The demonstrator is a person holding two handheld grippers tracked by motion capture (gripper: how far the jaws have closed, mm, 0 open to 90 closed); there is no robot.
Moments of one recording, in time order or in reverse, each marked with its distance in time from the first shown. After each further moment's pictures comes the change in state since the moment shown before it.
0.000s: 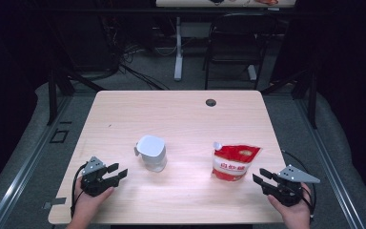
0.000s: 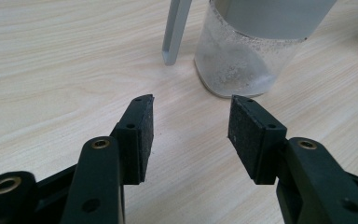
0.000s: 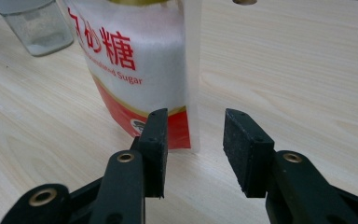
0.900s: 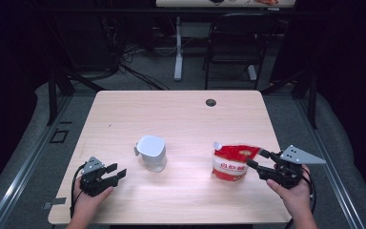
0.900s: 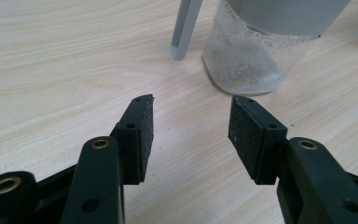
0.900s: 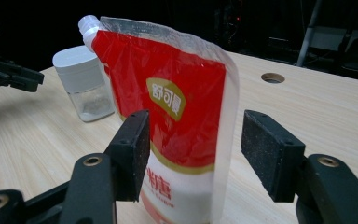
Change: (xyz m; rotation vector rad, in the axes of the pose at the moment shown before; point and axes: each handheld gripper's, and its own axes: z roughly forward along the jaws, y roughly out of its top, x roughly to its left) left arm 0.004 -0.003 0.001 0.005 0.016 -0.032; right arm -0.001 0.062 0.003 -0.162 0.139 -0.042
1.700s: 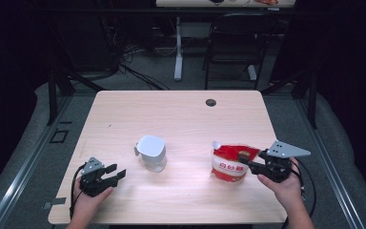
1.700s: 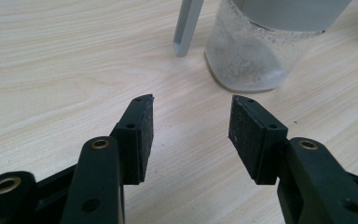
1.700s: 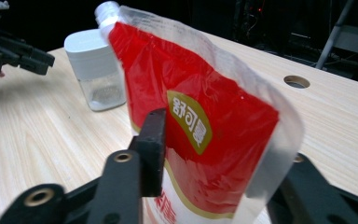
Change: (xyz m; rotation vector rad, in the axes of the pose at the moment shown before) left arm 0.000 -0.001 0.000 0.007 0.010 0.010; right arm 0.007 0.011 0.023 0.066 0.066 -0.082
